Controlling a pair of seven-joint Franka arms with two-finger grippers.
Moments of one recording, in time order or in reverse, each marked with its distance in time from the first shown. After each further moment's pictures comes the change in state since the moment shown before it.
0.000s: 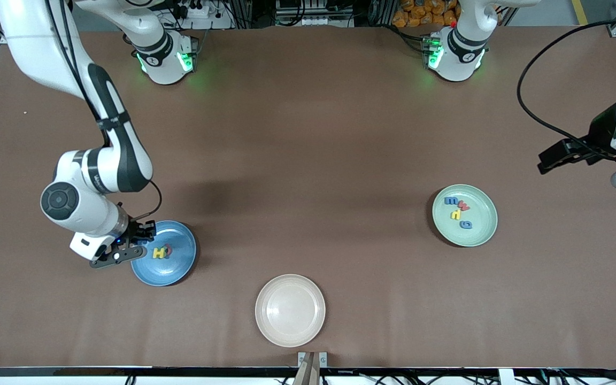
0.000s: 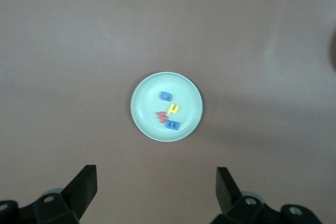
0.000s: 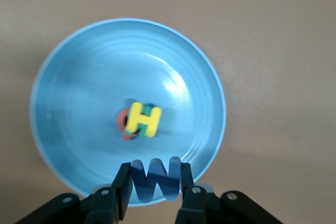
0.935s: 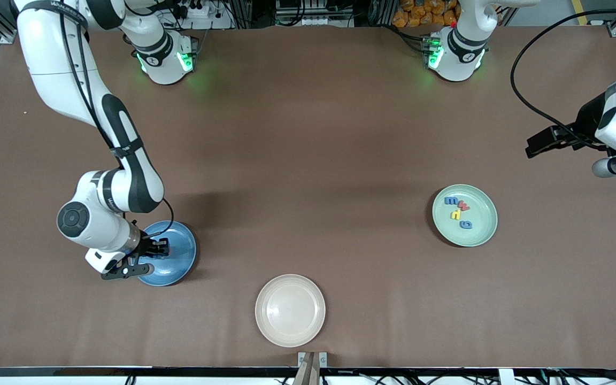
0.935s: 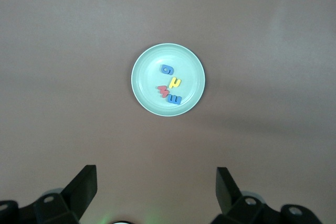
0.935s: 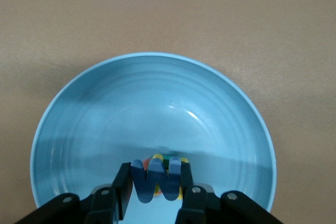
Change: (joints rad) left arm 0.001 -0.048 -0.009 -0.067 -0.002 -0.055 0.001; right arm 0.027 0.135 -0.006 0.095 0.151 0.075 0.034
